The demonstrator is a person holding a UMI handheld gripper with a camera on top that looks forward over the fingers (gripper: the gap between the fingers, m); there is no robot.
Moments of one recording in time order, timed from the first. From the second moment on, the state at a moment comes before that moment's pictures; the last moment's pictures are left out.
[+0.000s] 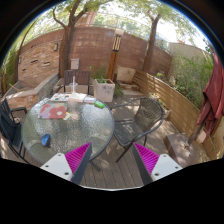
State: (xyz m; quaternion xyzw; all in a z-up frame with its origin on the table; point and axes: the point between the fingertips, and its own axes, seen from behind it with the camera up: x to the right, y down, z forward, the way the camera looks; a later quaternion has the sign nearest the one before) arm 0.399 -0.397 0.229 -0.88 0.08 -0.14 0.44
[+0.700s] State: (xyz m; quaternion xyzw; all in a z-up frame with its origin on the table) arm 0.139 -0.402 0.086 -0.92 0.03 -0.08 0.39
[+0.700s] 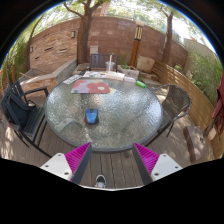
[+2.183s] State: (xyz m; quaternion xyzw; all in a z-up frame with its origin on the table) arm 0.058 0.125 0.072 -0.89 -0.03 0.04 0.46
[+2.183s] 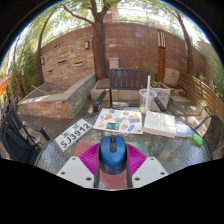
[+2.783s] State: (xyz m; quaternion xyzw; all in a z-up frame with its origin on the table) arm 0.060 0.042 0.105 -0.90 -0.05 0.02 0.43
